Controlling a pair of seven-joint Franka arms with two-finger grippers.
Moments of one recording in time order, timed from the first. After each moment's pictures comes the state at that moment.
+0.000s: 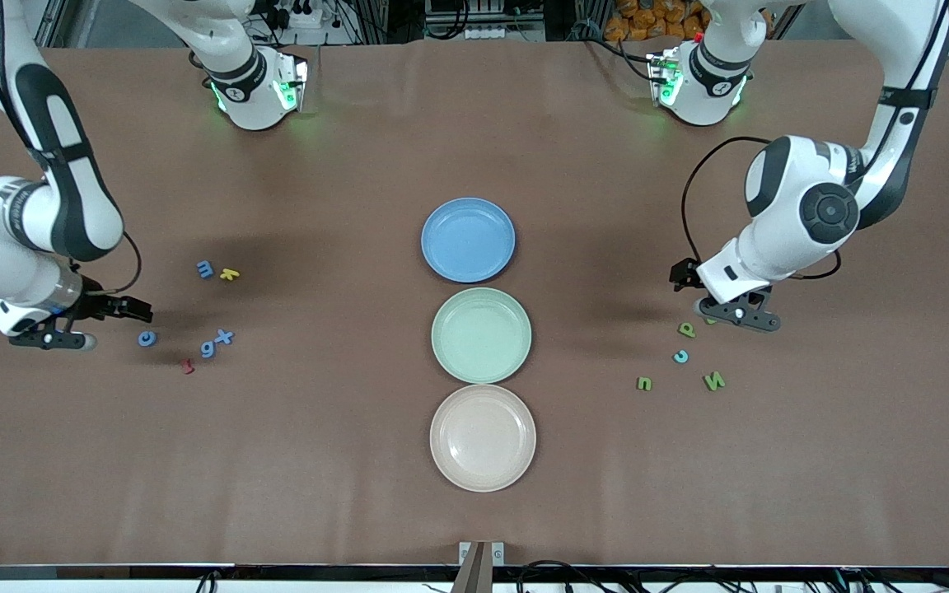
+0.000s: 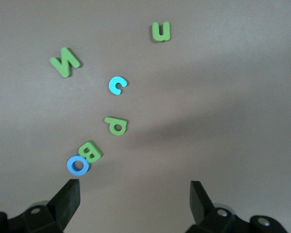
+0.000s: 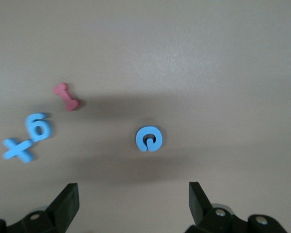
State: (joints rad) left arm 0.08 0.22 -0.32 -2.12 0.01 2.28 0.04; right arm -0.20 0.37 -0.05 -2.07 -0.01 2.40 -0.18
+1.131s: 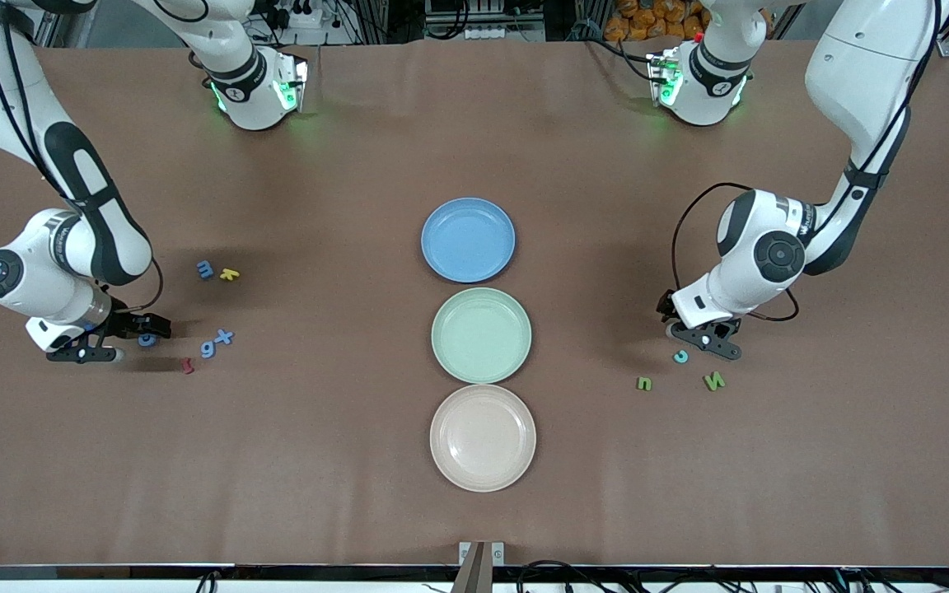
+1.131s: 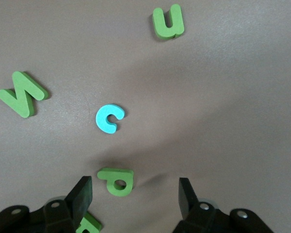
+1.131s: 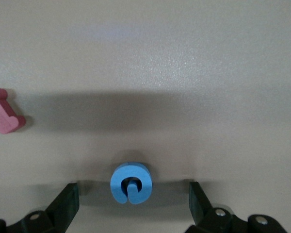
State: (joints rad) left arm 0.09 0.47 -0.31 -2.11 0.19 2.56 0.08; right arm -0.25 0.55 -0.03 -2.04 0.00 2.59 -0.27
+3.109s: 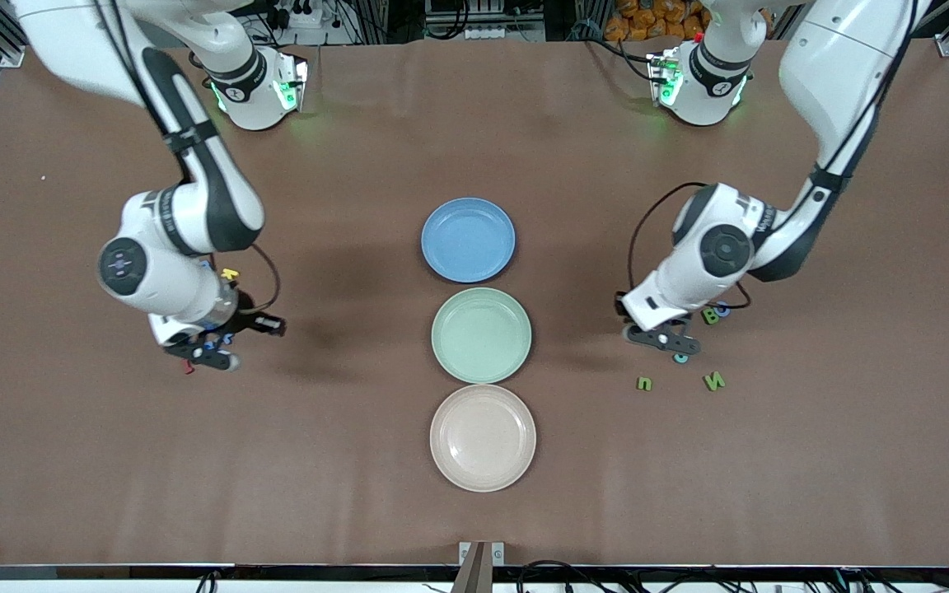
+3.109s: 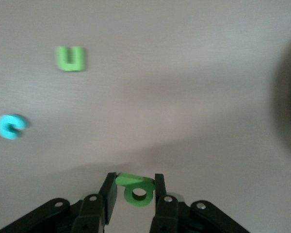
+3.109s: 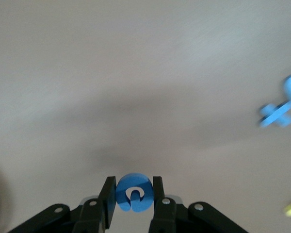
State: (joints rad) left arm 0.07 0.49 -0.49 -2.00 0.22 2.44 -0.32; right arm 0.19 0.37 0.04 -1.95 0.16 2.29 0.41
